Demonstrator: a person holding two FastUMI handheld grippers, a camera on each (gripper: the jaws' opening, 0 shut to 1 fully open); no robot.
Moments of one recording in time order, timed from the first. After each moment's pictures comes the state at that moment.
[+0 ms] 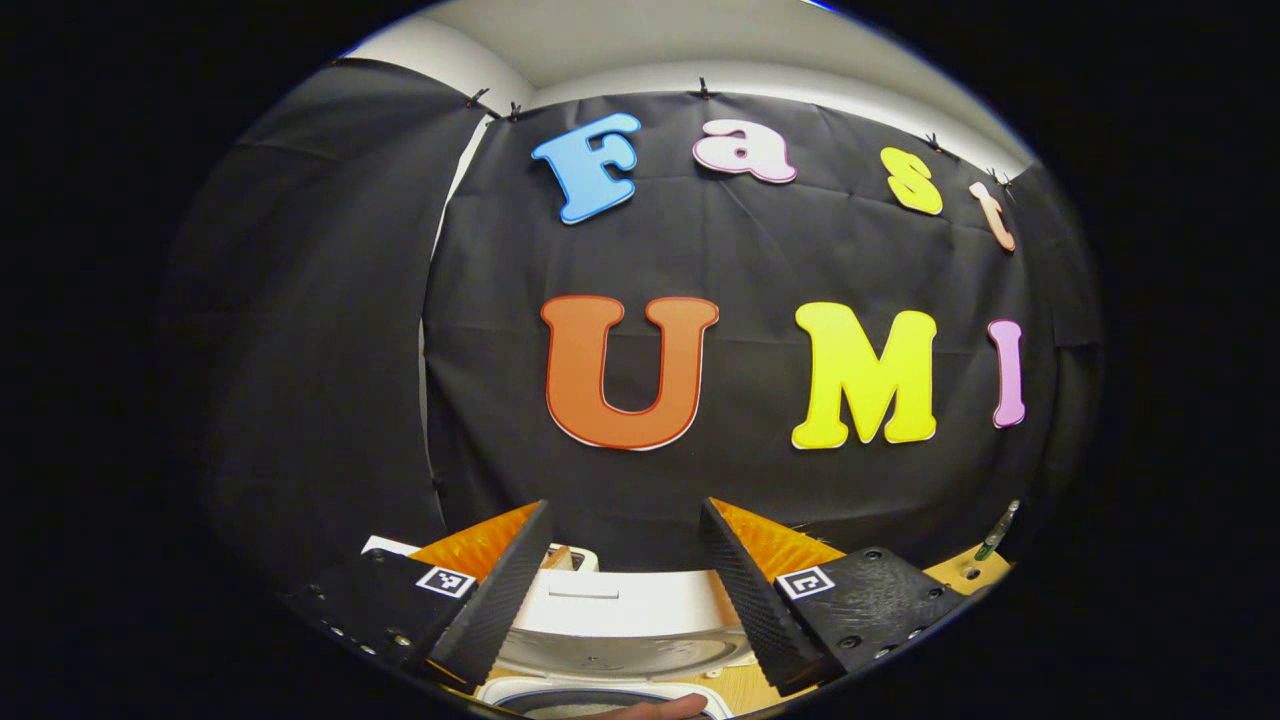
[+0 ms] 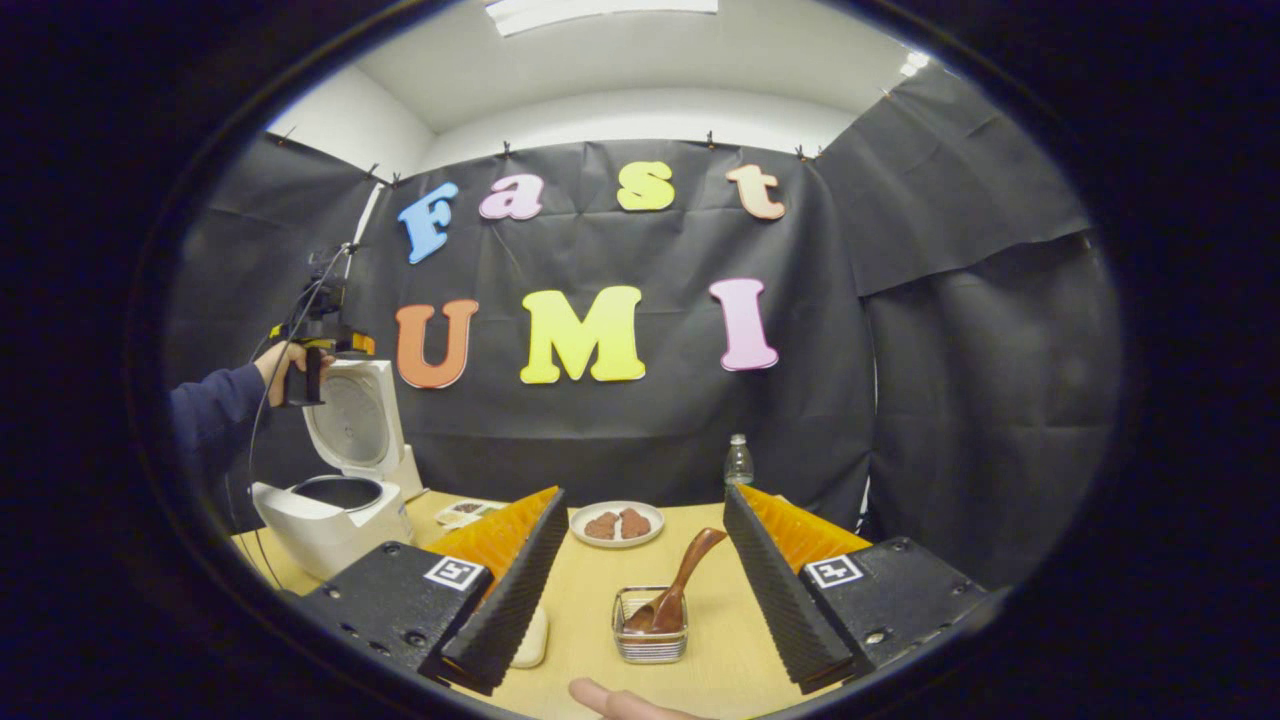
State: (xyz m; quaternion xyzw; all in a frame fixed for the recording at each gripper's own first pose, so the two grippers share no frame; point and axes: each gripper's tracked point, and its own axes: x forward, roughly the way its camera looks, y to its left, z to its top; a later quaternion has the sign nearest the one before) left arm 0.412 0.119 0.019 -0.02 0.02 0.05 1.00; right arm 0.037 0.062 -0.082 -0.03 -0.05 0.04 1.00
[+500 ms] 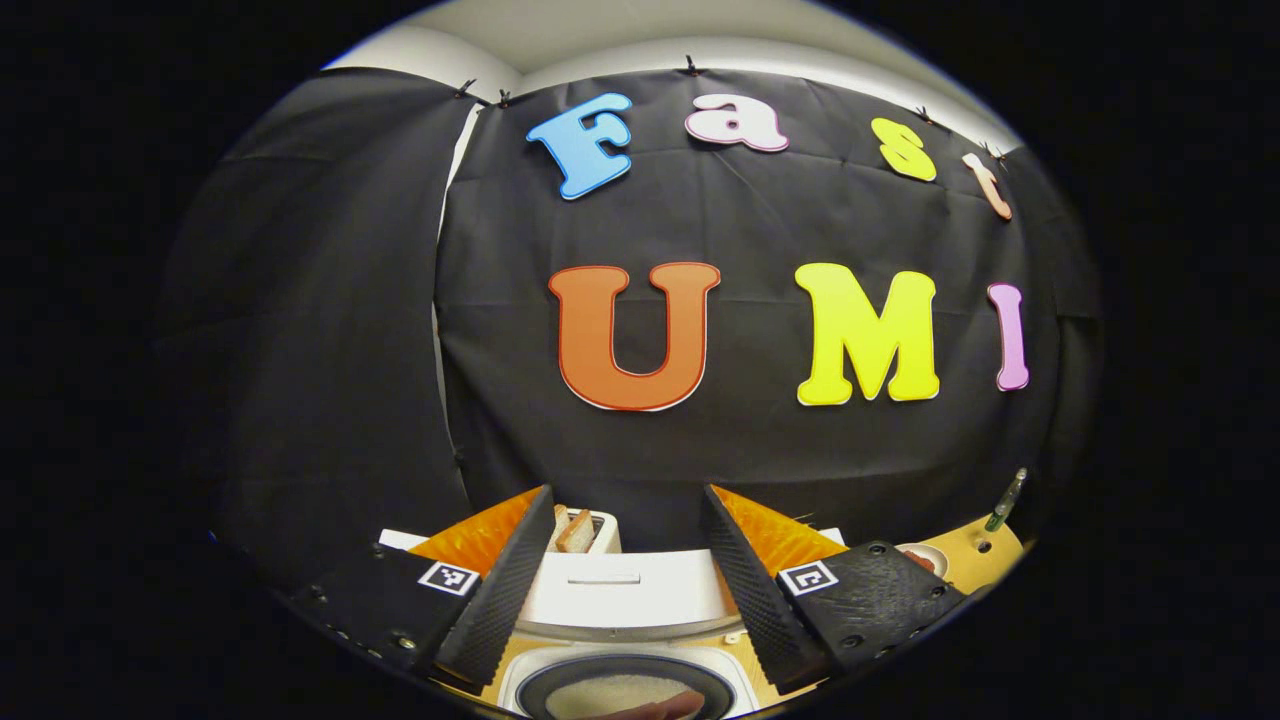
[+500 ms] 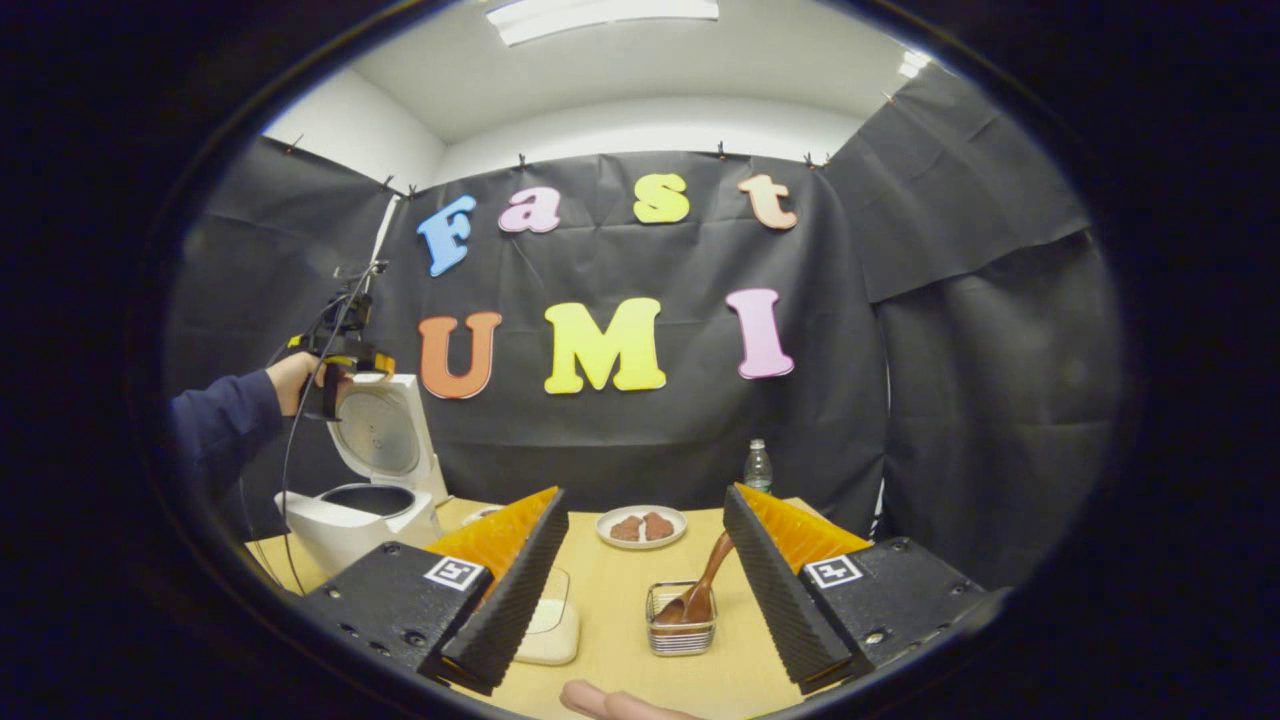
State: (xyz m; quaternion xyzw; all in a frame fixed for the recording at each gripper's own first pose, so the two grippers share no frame) left arm 0.369 0.118 -0.001 0.01 0.06 0.08 1.00; right arm 0.010 0.082 -0.078 -0.01 -0.06 0.06 1.00
